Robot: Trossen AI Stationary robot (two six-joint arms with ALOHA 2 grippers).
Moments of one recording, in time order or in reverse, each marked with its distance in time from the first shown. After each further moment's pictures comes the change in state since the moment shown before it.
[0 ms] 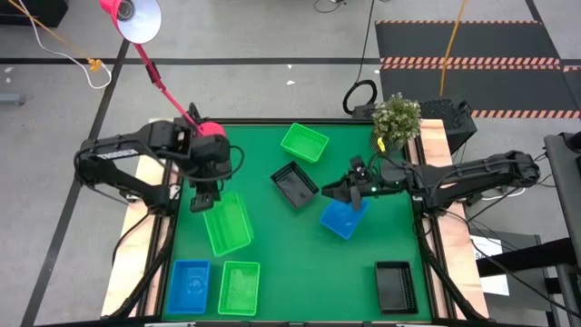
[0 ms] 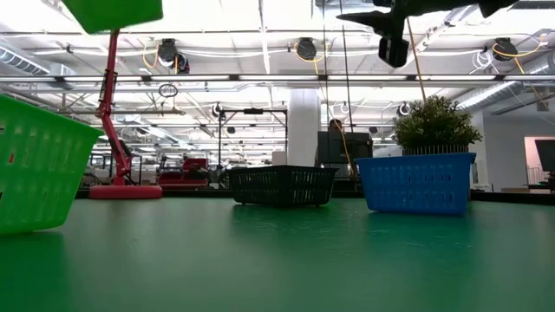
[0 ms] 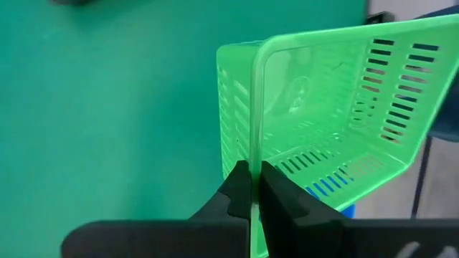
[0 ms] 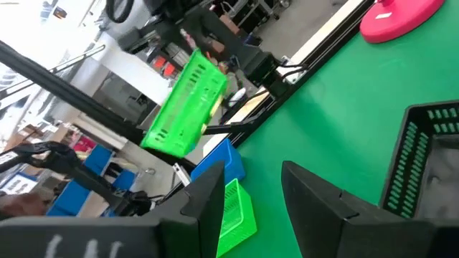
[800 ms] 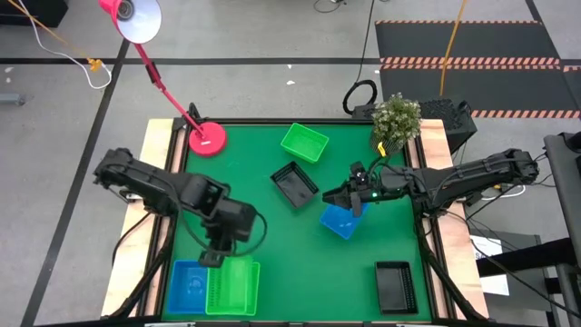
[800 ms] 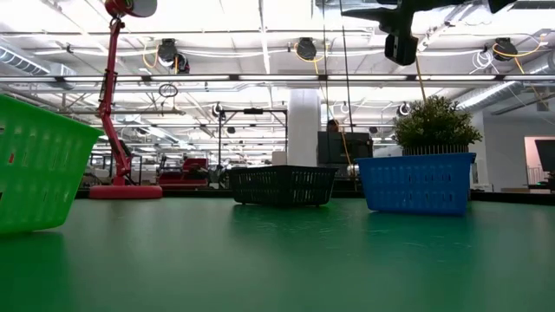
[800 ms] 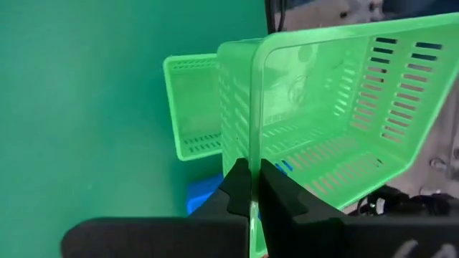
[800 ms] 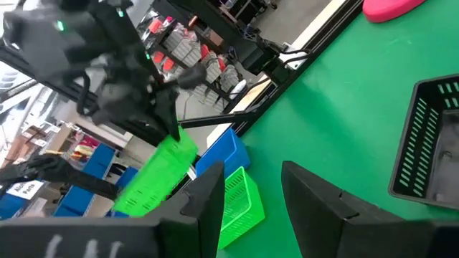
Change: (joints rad) left arm -0.400 0.237 0.009 0.232 0.104 -0.137; right arm 0.068 0.000 0.000 -0.024 0.049 0.056
